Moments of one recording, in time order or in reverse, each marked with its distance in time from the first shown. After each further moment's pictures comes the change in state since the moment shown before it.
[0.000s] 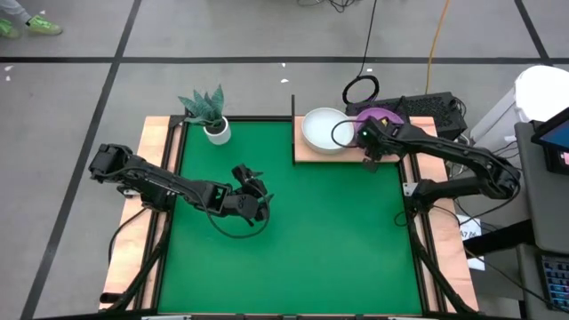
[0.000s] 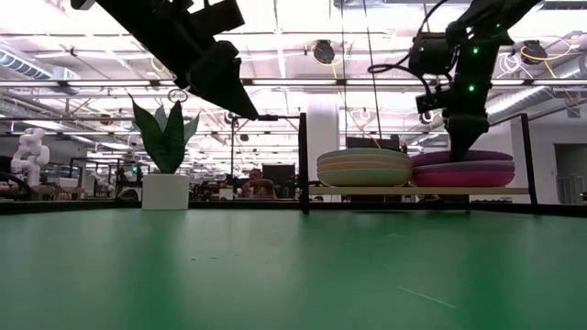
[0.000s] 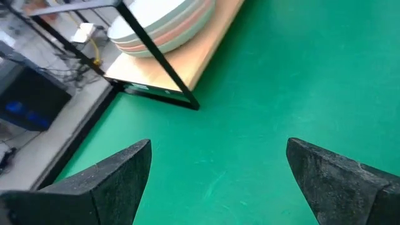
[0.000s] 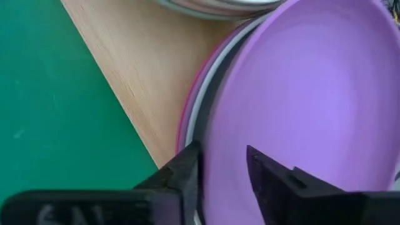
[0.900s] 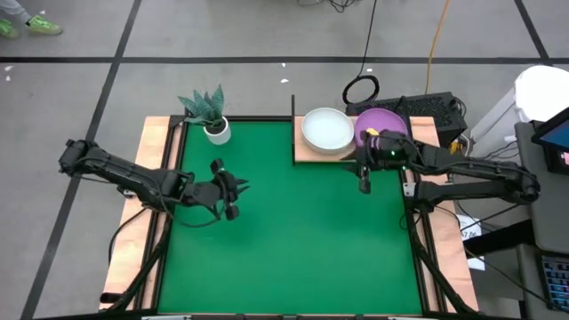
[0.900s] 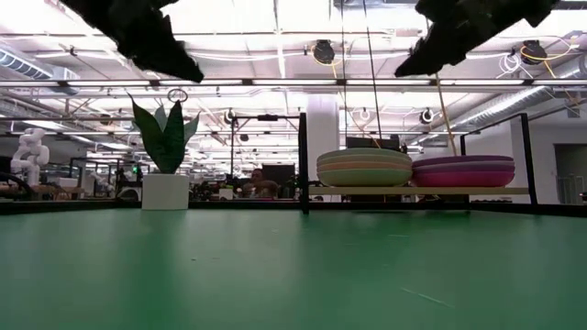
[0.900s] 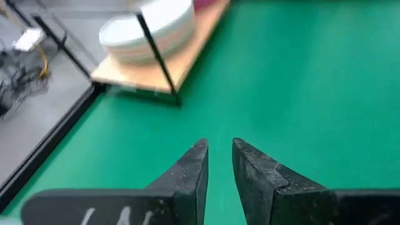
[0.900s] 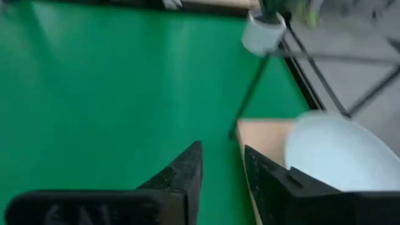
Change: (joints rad) left arm -0.021 -0.414 -0.174 -0.090 0.166 0.001; right arm 0.336 -0.328 -0.091 0.493 -0.446 0.040
